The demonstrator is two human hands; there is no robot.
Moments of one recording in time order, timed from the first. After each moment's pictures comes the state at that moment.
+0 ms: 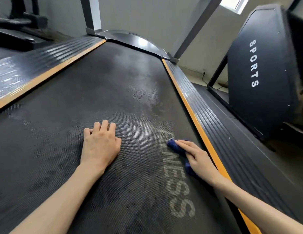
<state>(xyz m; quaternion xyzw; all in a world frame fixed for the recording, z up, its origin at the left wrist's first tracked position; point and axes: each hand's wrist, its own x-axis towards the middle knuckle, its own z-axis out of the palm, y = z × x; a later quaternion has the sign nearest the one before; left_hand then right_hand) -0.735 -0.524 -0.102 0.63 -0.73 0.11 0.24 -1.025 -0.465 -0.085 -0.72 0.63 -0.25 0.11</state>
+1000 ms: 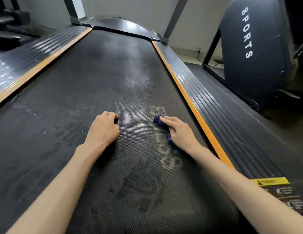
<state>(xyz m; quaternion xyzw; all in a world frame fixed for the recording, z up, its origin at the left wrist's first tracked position) -0.744 -0.490 -0.089 0.60 -0.75 -0.15 0.25 -0.988 -0.437 -0.090 -0.69 0.67 -0.26 0.07</state>
